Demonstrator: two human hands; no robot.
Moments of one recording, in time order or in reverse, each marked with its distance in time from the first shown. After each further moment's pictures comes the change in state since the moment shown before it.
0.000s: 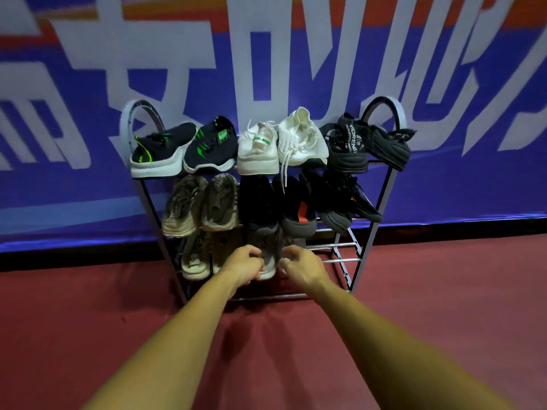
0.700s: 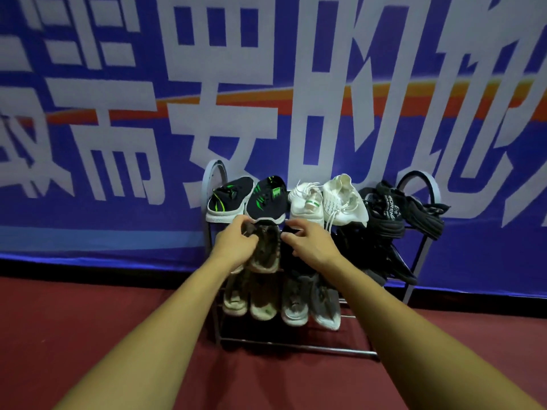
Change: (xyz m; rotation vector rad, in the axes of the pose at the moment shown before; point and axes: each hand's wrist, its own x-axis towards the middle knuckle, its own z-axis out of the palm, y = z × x) left_hand -0.075 0.076 -0.147 0.064 0.476 0.284; right_hand -0.010 -0.167 -0.052 0.025 0.064 -0.434
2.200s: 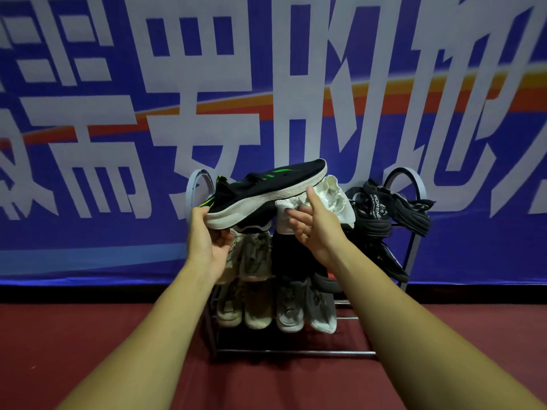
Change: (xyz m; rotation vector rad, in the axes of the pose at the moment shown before) left_hand 0.014 0.018 -0.009 -1.347 0.081 -0.302; right_hand 0.017 -0.009 -0.041 1.066 0.069 0.349
